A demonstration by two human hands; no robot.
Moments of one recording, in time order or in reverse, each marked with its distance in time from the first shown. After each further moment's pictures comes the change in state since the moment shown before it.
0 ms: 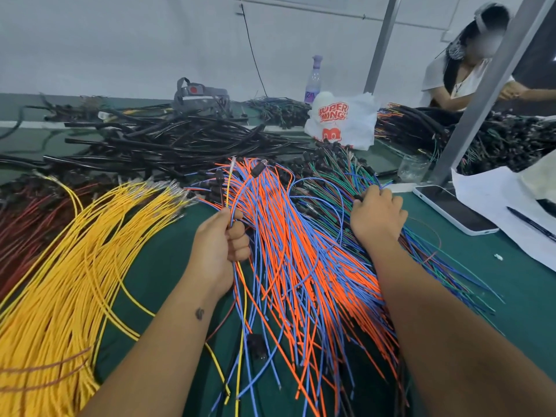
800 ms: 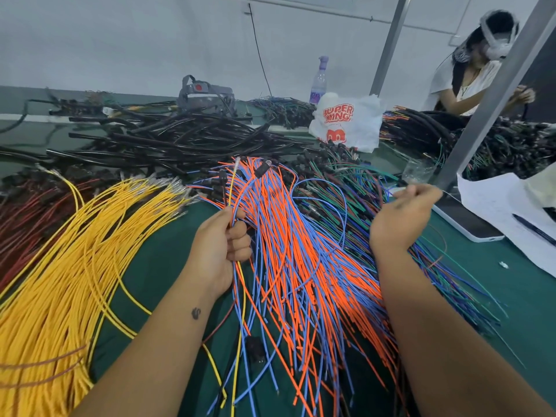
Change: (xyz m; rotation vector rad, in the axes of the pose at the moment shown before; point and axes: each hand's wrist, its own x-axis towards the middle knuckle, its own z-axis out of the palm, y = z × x) left_hand -0.001 0.003 0.001 -0.086 -0.058 -0.069; right_hand -0.003 0.004 0.000 0.826 0.587 0.172
